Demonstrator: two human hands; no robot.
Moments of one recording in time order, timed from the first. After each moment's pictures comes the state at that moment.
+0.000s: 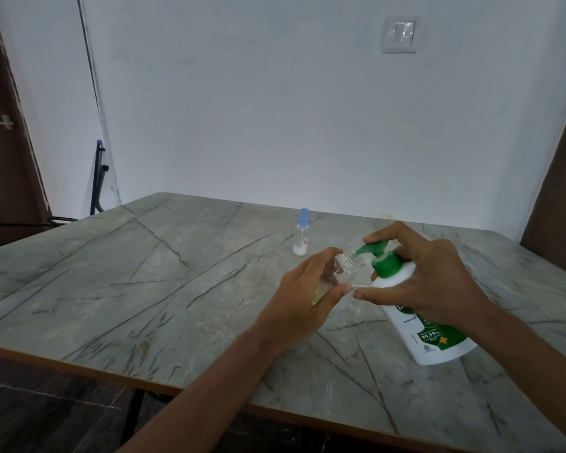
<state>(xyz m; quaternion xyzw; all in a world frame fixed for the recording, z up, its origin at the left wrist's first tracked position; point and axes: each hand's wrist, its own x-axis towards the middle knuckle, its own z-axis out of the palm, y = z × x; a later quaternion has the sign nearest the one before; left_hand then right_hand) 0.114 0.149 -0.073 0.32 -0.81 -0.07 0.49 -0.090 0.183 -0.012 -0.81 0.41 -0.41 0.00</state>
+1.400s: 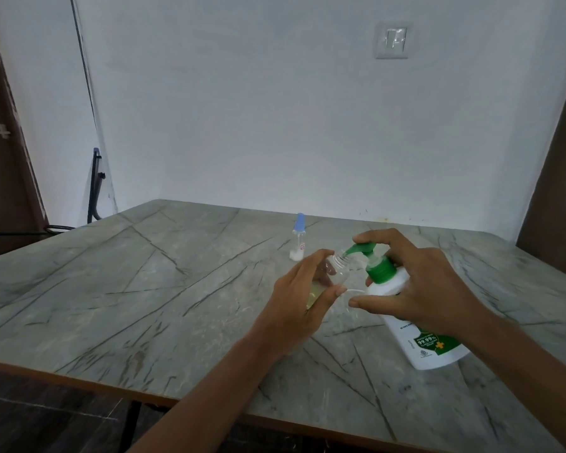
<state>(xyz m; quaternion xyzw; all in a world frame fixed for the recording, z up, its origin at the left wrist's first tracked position) 0.114 0.151 -0.071 0.32 -0.80 -0.08 0.51 -0.091 0.183 -0.014 -0.83 0.41 -0.39 -0.01</state>
